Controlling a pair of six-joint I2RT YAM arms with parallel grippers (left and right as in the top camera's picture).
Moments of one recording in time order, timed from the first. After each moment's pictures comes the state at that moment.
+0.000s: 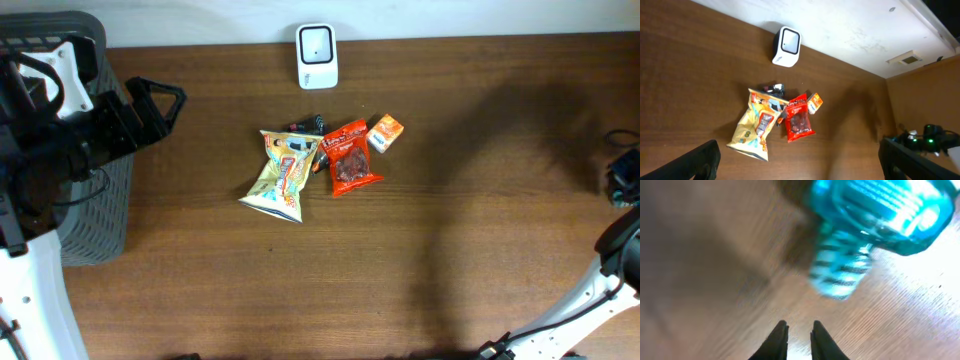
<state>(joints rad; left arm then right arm) 0.22 1.40 1.94 -1.27 0.60 -0.29 -0.75 2.31 2.01 -1.20 0.01 0.27</state>
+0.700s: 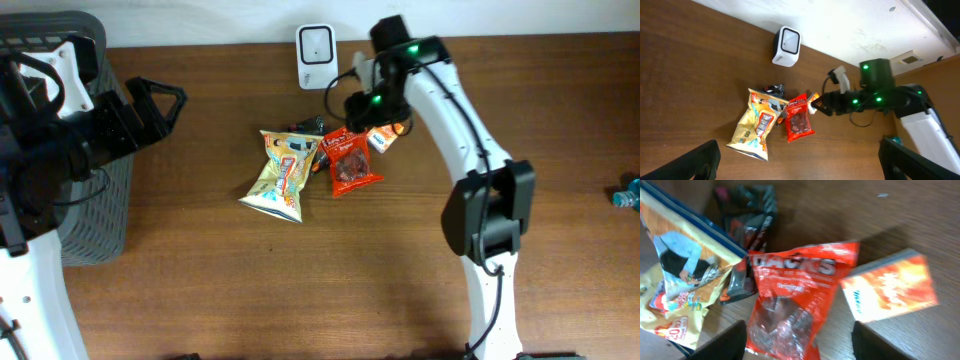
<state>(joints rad) 0.22 1.40 1.94 -1.27 0.60 -0.29 0.30 2.34 2.23 -1.24 -0.25 -0.04</state>
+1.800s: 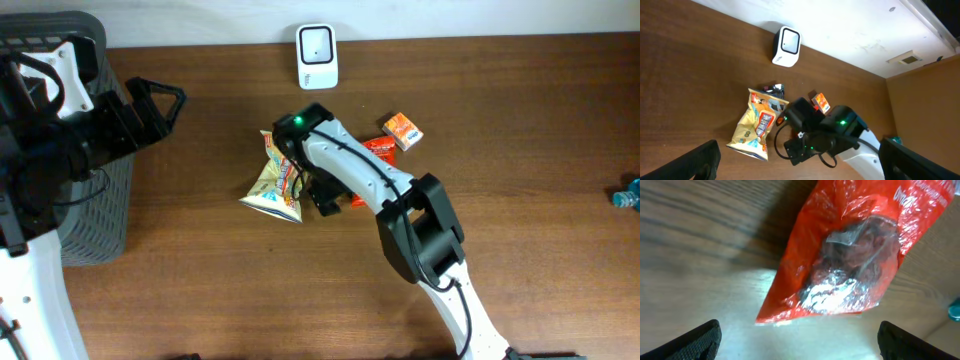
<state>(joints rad) 0.22 1.40 1.94 -1.27 0.60 -0.29 0.66 2.43 2.10 -1.57 0.35 0.29</state>
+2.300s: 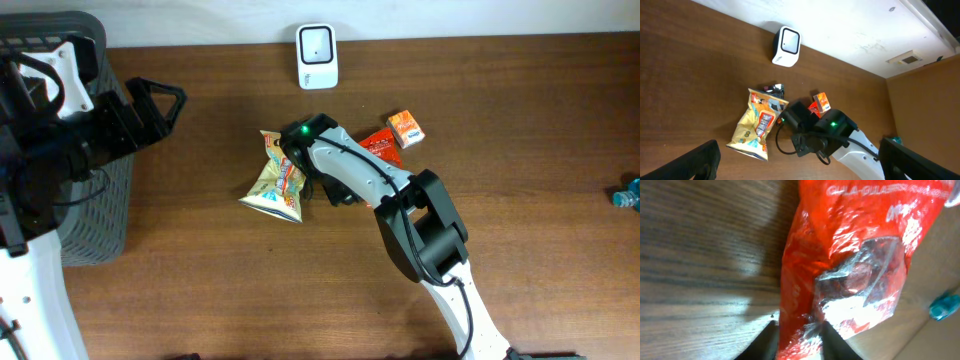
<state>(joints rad) 0.22 1.40 1.94 -1.27 0.60 -0.29 0.64 2.41 1.97 -1.43 0.49 0.32</state>
